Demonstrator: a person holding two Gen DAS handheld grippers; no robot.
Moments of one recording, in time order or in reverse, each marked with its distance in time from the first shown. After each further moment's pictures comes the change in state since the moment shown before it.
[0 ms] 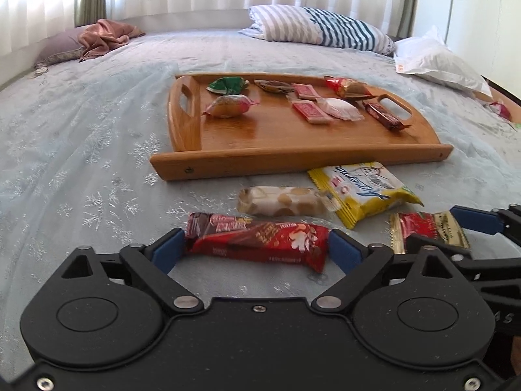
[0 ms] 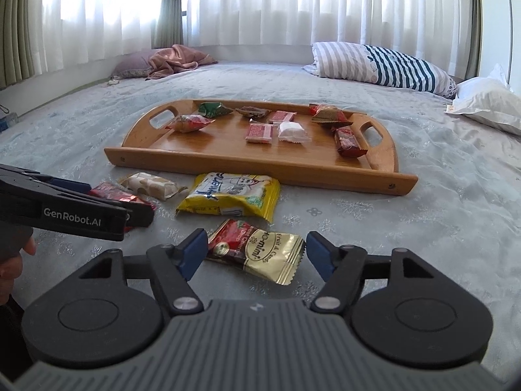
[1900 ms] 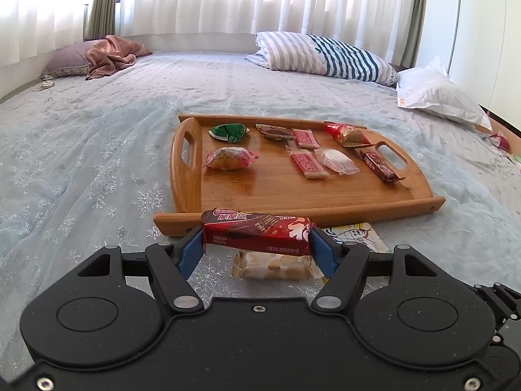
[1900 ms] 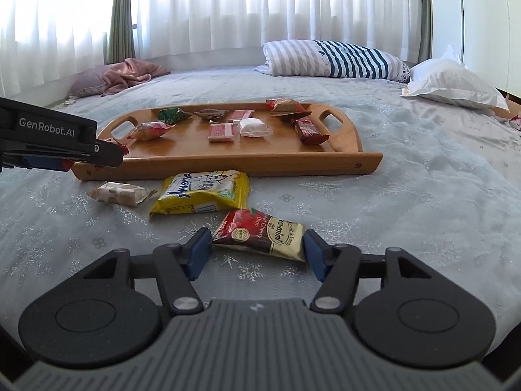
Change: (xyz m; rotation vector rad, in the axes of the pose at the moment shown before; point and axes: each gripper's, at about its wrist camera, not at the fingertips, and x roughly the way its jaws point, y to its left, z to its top) left arm -0.018 0.000 0.041 -0.060 -0.085 0.000; right arm -0.005 0.000 -0.011 0.126 -0.033 -0.157
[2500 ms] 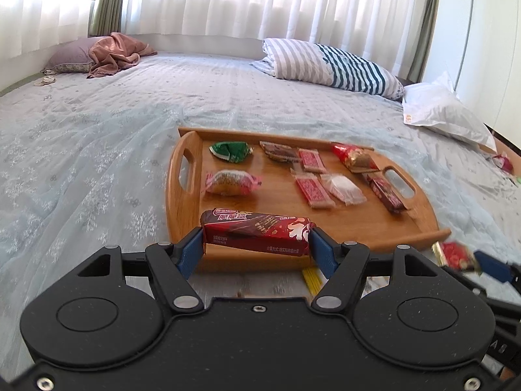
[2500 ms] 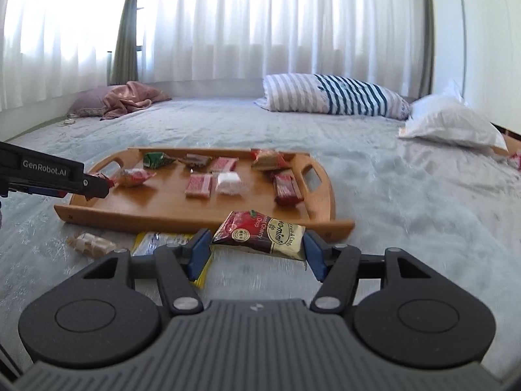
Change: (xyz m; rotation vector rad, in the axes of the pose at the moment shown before) left arm 0.025 0.007 0.031 -0.053 -0.018 -0.004; right arm 0.008 -0.031 0.054 -0.089 -0.121 0.018
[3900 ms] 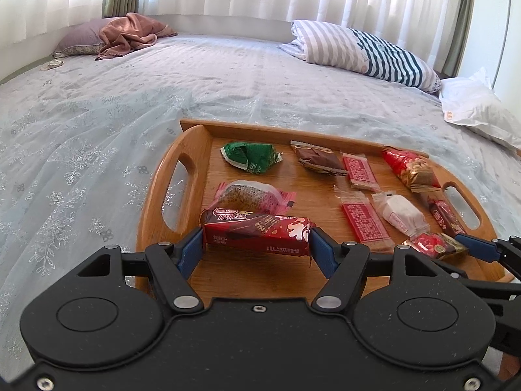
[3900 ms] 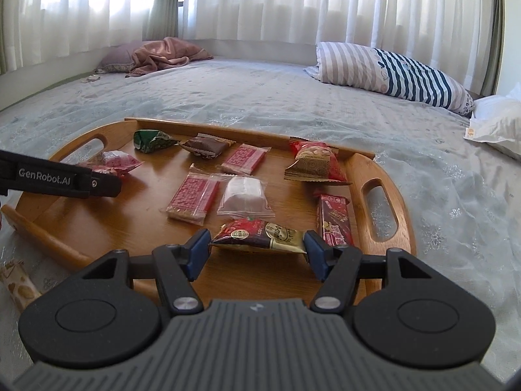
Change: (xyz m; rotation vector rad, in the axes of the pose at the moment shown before) left arm 0.120 0.005 0.032 -0.043 0.062 0.099; right arm 0.144 -0.006 0.031 -0.079 0.157 0.145
